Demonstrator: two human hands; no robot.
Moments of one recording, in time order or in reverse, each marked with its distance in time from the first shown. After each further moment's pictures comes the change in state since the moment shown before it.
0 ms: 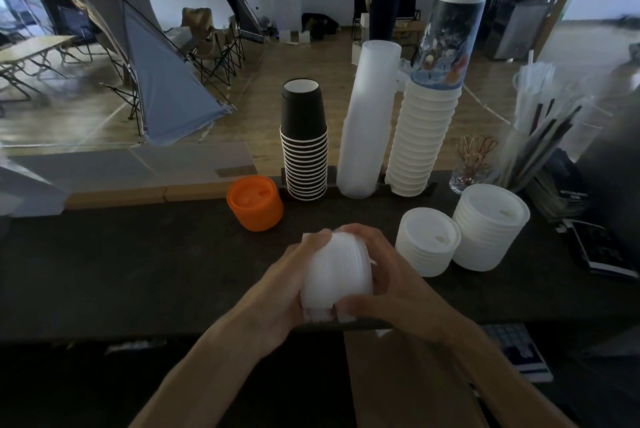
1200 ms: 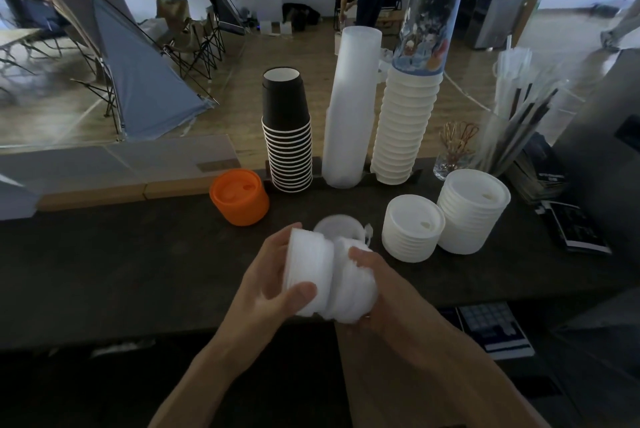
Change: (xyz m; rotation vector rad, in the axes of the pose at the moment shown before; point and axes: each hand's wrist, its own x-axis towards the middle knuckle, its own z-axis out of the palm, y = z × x) left_hand -0.014 -0.031 -0.025 0.300 -0.232 0.524; right_hand -0.025 -0.021 0.030 0.635 0.186 0.355
